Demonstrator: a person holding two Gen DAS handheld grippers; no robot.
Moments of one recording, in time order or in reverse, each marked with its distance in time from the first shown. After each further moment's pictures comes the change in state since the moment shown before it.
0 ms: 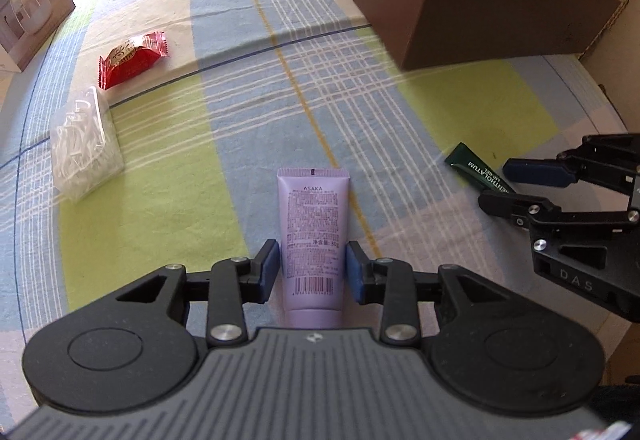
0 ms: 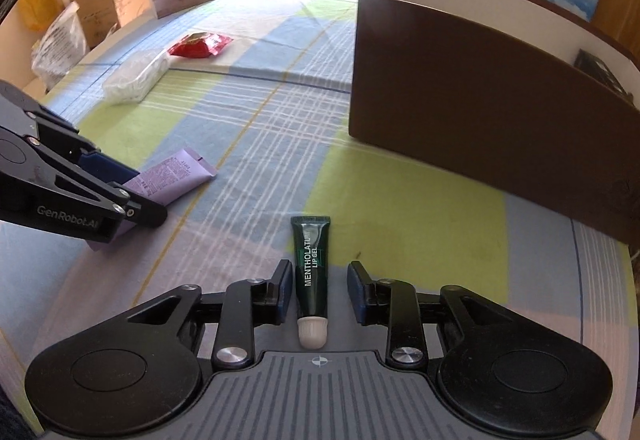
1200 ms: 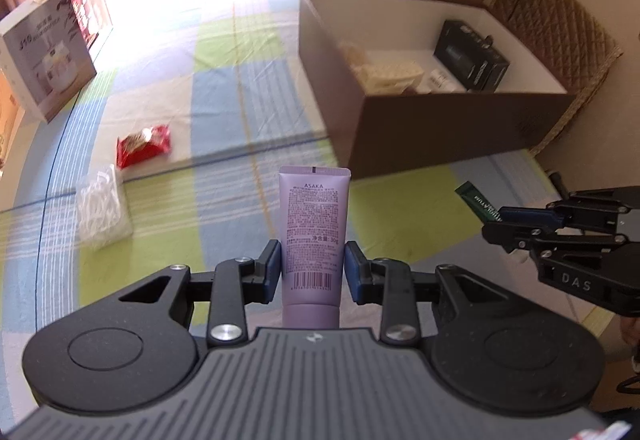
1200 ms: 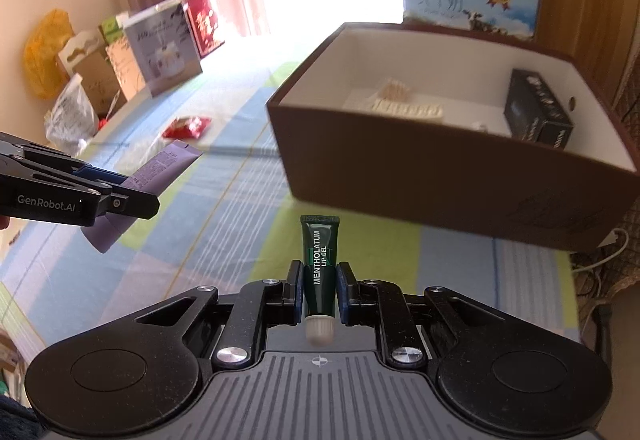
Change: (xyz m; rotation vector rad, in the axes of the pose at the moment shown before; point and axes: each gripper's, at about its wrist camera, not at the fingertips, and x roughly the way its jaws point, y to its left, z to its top) left arm -0.086 -0.041 0.034 -0.086 -0.210 -0.024; right arm -0.089 -0.070 0.008 0.123 -0.124 0.065
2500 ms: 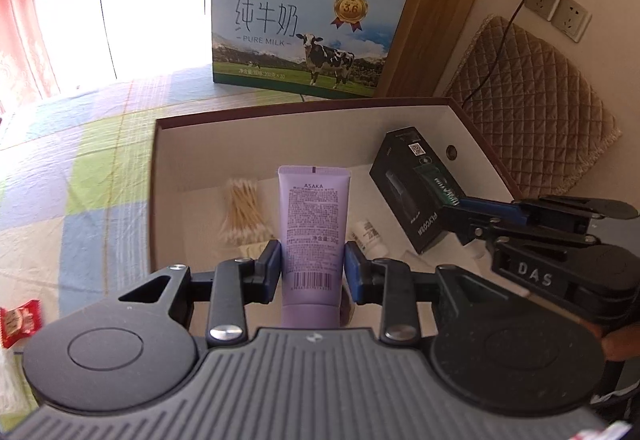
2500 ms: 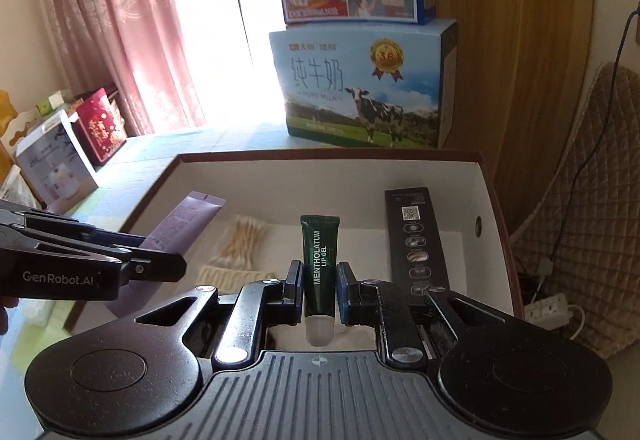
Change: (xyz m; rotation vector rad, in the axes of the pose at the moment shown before) left arm 0.108 -0.091 0.195 -0.015 -0.048 -0.105; right arm 0.040 -0.173 0.143 0.107 -0.116 -0.081
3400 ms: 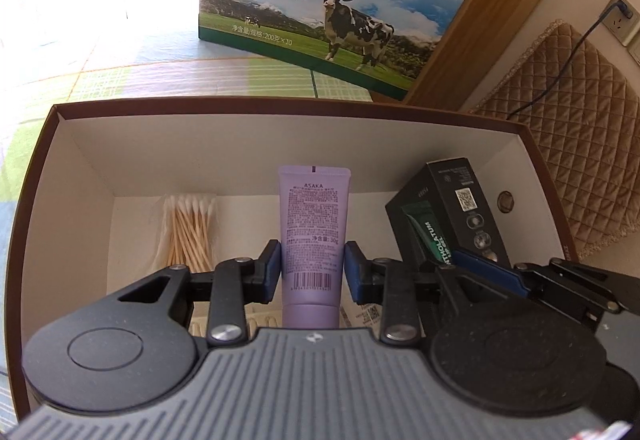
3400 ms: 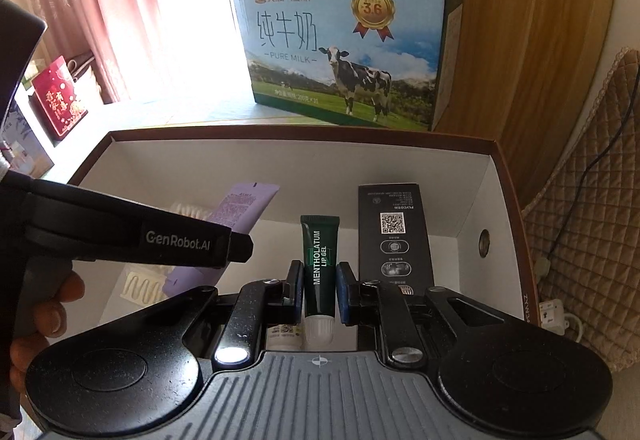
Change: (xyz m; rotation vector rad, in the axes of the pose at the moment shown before) left arm 0.121 -0.004 0.046 -0.164 0.105 0.034; right arm 0.065 -0.026 0.019 -0.035 0.103 -0.049
